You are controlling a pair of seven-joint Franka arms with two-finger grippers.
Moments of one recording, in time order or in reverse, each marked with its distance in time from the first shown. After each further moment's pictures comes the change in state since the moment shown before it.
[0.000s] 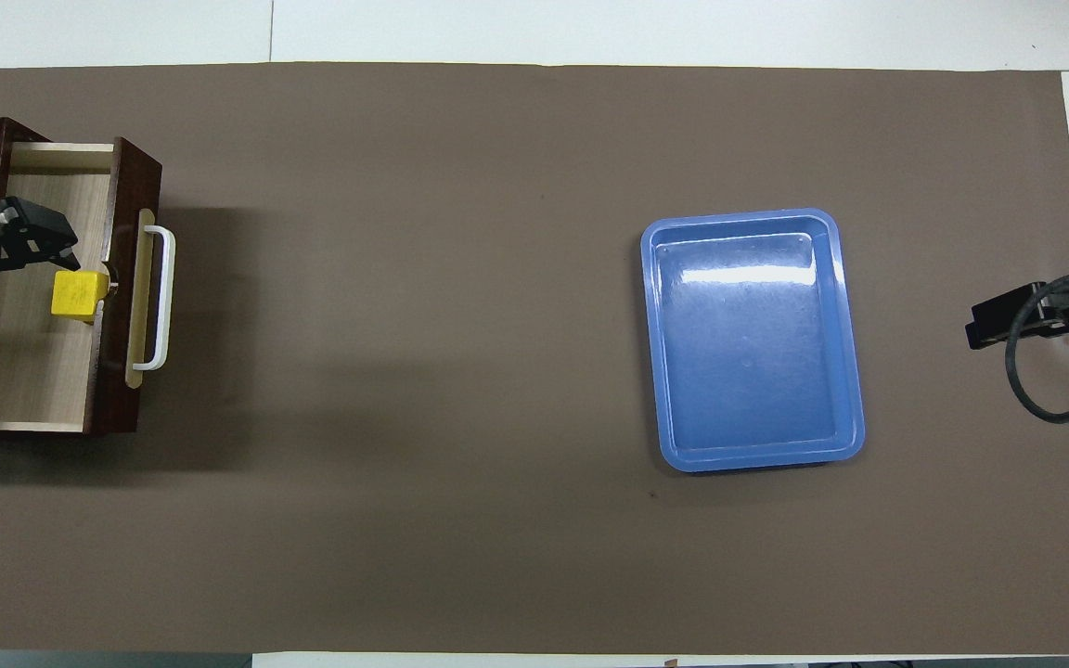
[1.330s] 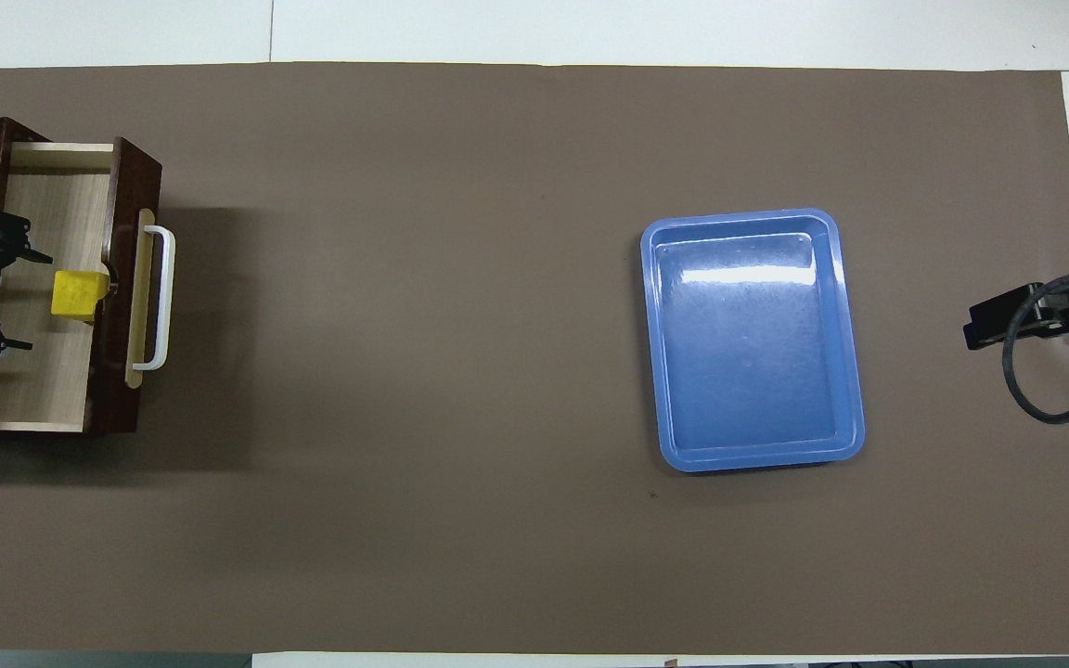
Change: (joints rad) left arm 0.117 0.050 0.005 -0.200 -0.025 0.252 -0.686; right arm 0.001 0.000 0.002 -0.002 0.000 0.000 0.000
